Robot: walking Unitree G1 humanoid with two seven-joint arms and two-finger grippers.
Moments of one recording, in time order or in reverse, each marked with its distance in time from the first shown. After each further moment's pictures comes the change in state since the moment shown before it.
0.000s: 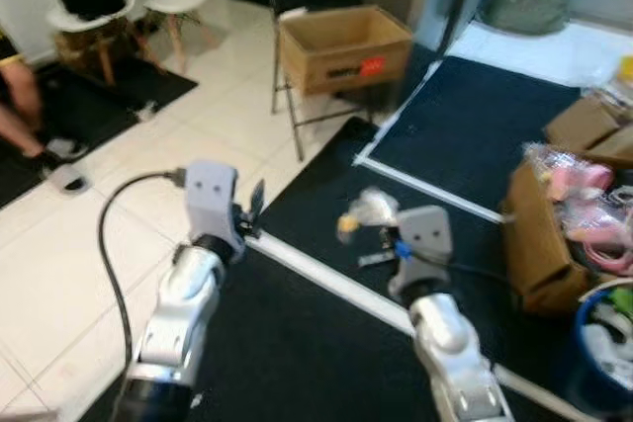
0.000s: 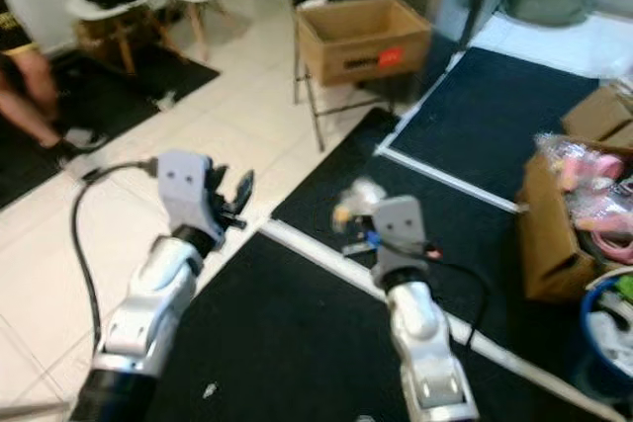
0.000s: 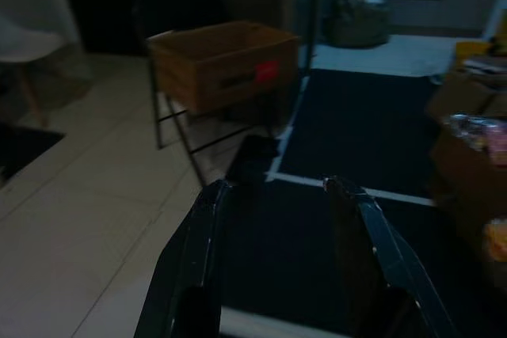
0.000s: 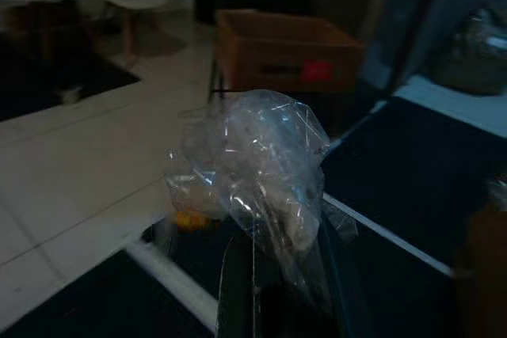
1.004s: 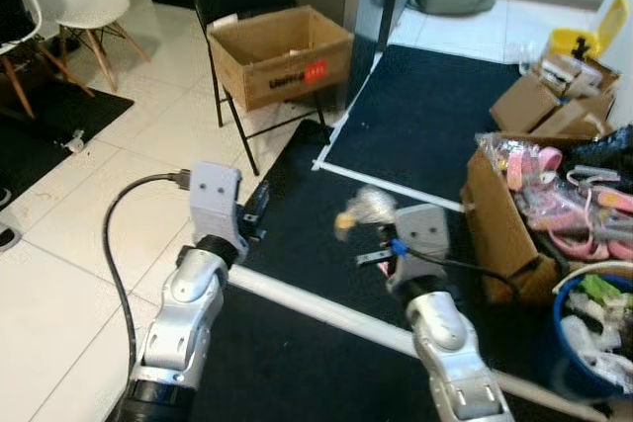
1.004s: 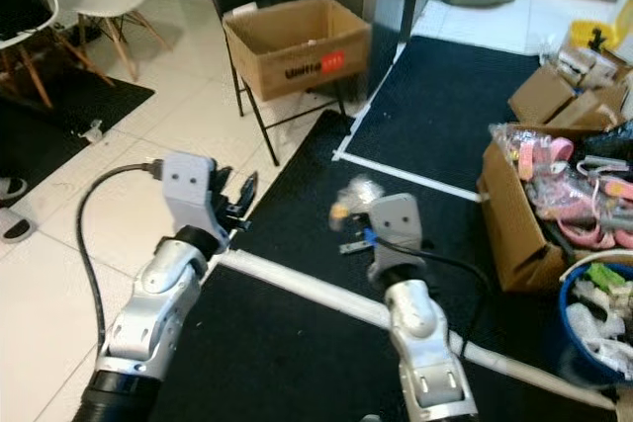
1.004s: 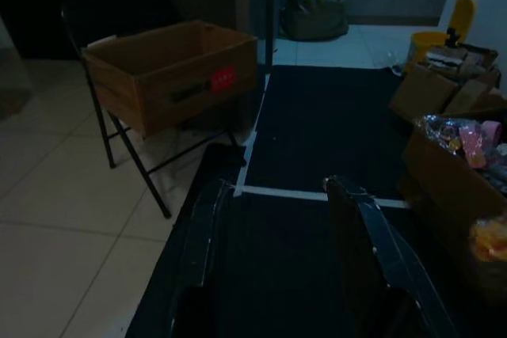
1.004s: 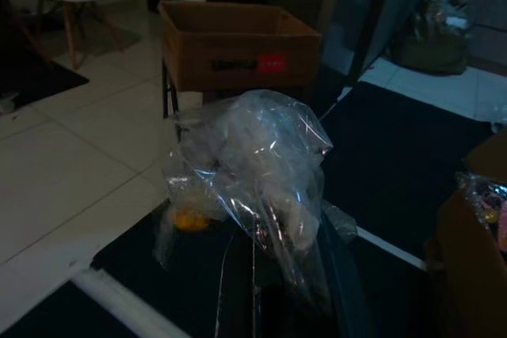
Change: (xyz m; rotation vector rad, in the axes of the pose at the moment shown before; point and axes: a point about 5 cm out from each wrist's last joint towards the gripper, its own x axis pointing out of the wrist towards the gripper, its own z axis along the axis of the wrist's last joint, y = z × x) left arm -0.001 -0.003 -0.001 -0.008 0.003 -0.005; right arm 0.002 0.001 0.000 -0.007 0.006 0.010
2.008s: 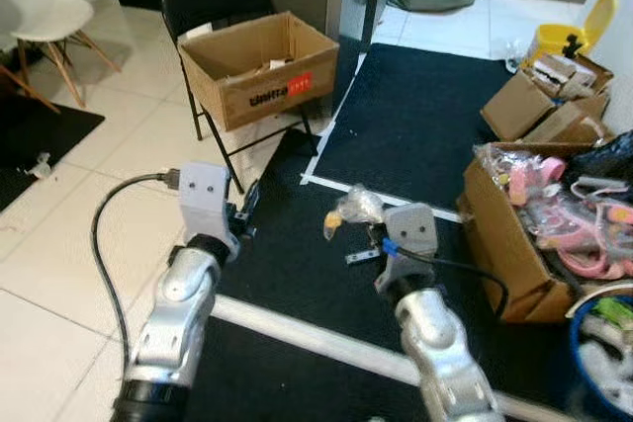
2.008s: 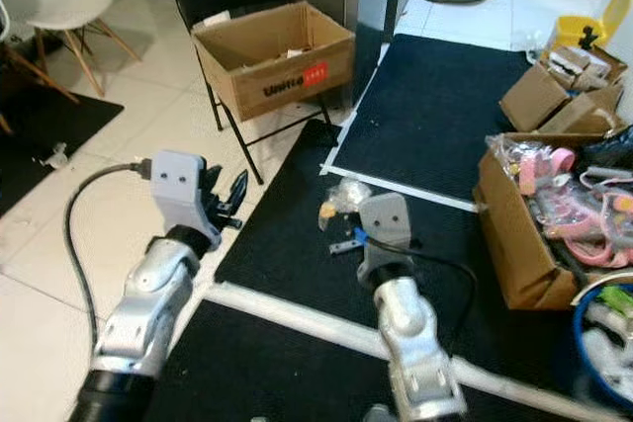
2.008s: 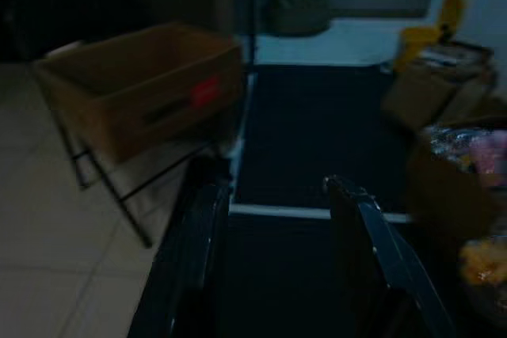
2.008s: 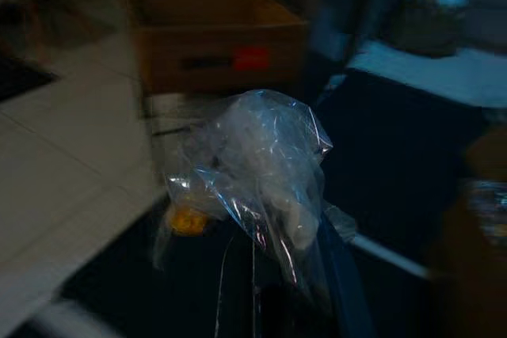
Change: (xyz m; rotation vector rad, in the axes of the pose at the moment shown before) left arm 0.001 -0.001 0.001 -0.002 -0.004 -0.011; right arm 0.000 0.001 -0.002 0.001 0.012 -0.002
